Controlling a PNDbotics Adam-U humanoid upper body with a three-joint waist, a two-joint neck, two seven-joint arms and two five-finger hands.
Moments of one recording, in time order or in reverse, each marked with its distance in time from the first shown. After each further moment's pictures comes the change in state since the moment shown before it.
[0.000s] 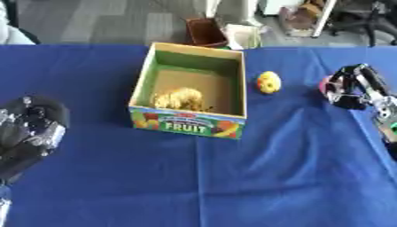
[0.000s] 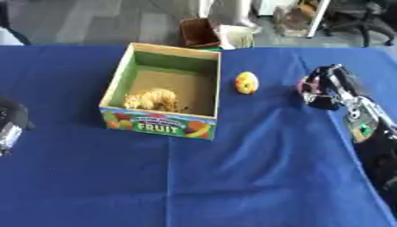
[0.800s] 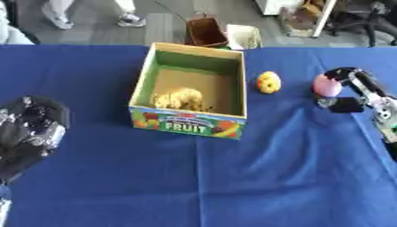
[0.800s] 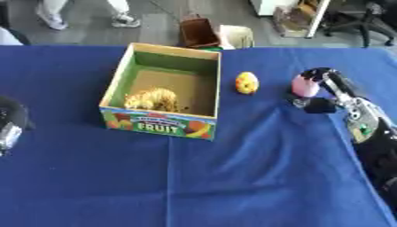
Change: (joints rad) left arm 0.000 0.000 0.000 0.002 0.000 -0.001 -0.001; right arm 0.000 -0.001 0.005 0.029 0.010 -0.021 0.236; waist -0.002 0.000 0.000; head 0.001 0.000
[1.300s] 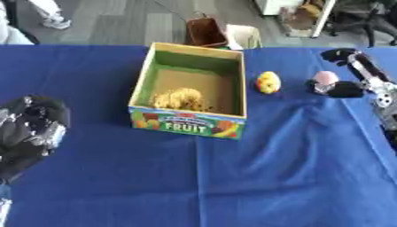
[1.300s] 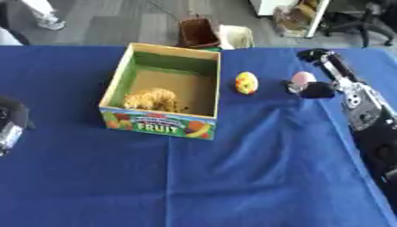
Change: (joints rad) left arm 0.000 0.000 0.000 0.000 0.000 0.000 0.000; right arm -0.007 0.000 -0.001 -0.054 -0.063 -0.020 0.000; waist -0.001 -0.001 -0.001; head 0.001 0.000
